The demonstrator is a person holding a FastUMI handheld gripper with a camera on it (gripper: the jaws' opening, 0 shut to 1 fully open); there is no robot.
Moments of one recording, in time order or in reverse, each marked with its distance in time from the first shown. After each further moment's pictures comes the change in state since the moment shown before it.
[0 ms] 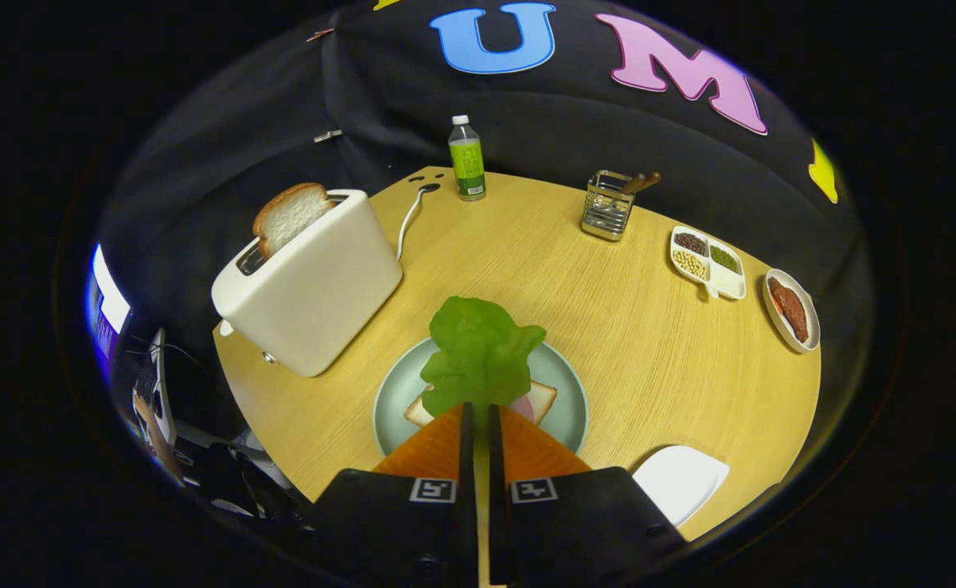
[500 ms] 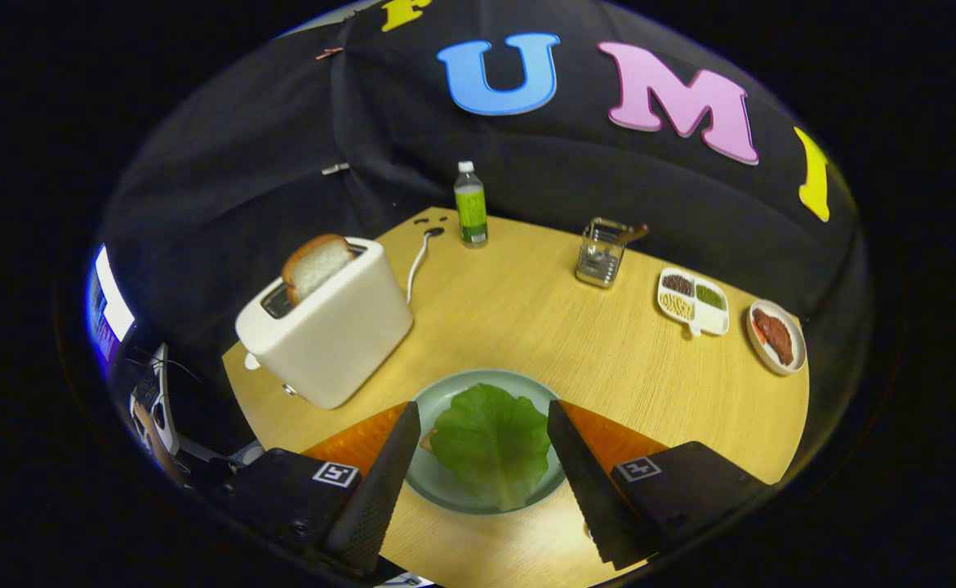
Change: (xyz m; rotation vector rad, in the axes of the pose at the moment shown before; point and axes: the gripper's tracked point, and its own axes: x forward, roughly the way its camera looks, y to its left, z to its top) arm -0.064 0.034 0.066 -0.073 -0.238 0.021
